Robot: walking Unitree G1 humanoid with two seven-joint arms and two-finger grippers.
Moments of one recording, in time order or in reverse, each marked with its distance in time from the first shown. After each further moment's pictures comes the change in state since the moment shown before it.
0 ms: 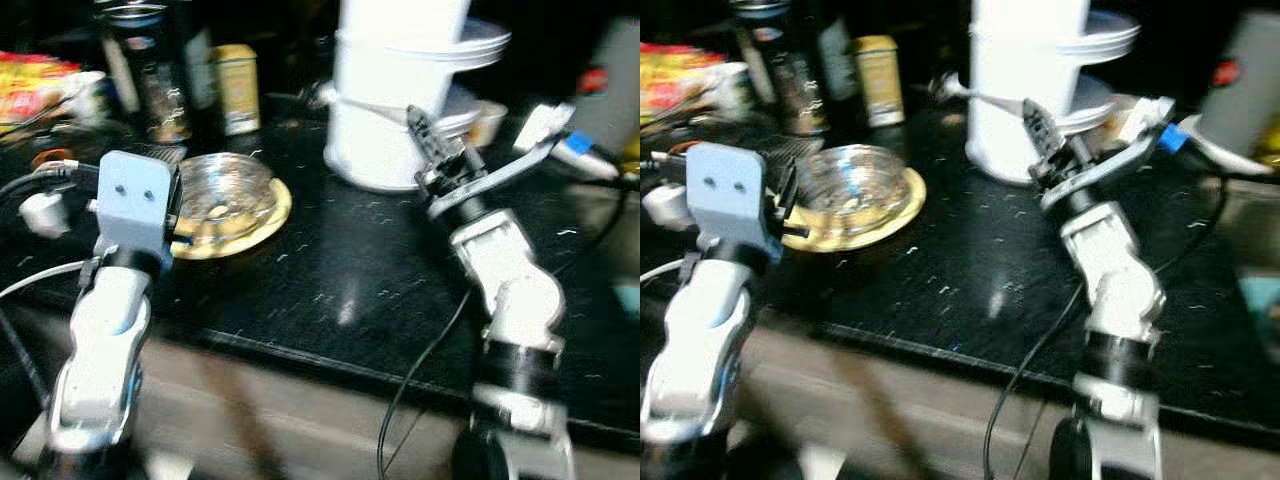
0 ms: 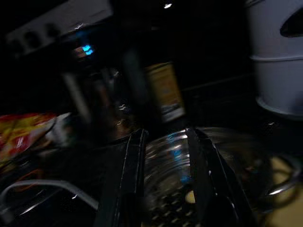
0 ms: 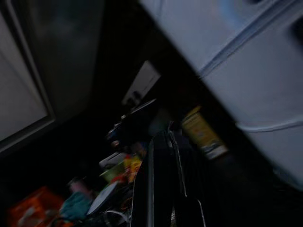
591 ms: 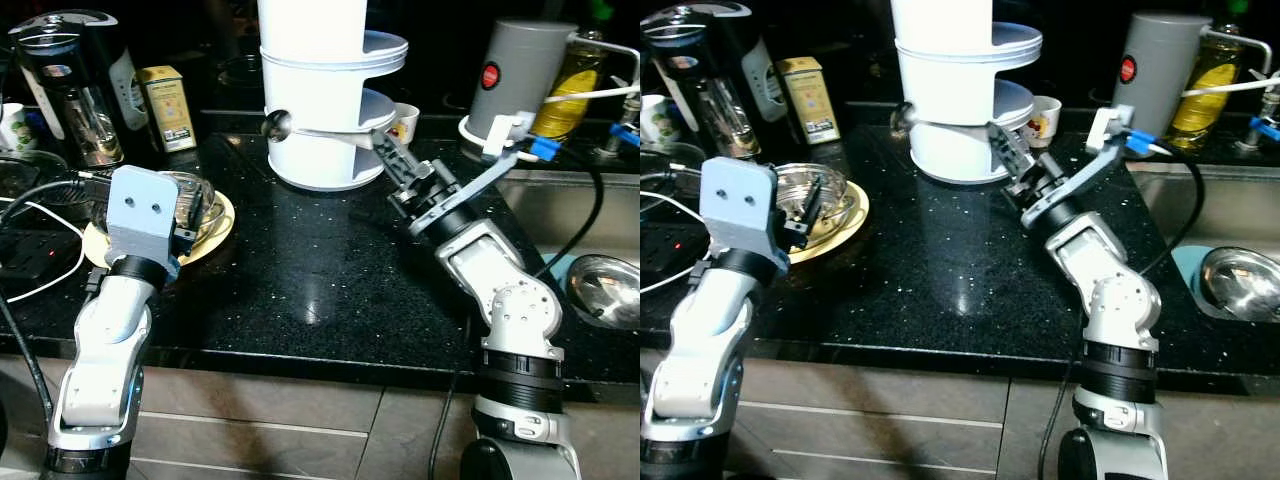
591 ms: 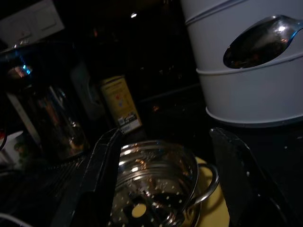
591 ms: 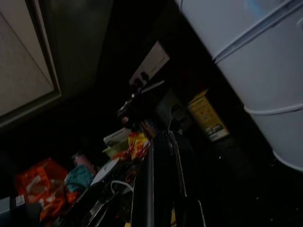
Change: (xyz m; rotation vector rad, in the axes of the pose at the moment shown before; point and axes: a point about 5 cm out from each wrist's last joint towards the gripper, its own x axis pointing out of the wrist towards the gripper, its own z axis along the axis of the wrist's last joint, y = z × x) left arm -0.005 -0.007 -0.008 -0.037 0.026 -0.074; right arm 0.000 0.018 -0.021 -0.018 0.156 0.082
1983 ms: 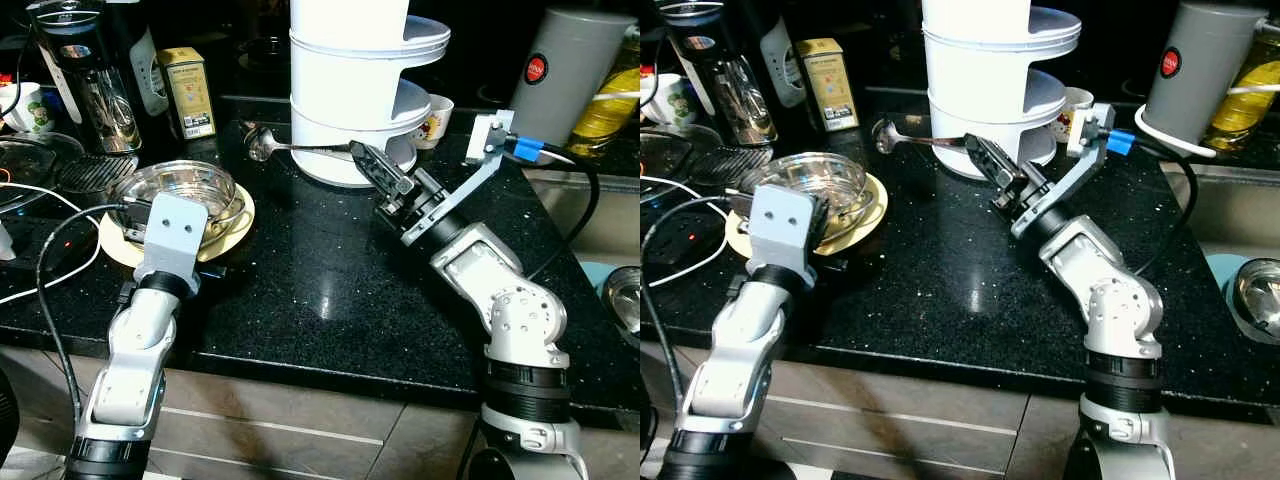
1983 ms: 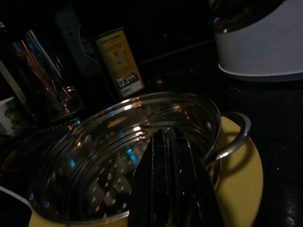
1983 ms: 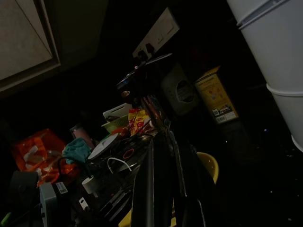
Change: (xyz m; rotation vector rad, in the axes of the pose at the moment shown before) left arm 0.002 -0.018 -0.035 0.015 0.071 -0.029; right arm -0.003 0.012 -0.006 -0.077 0.068 0.039
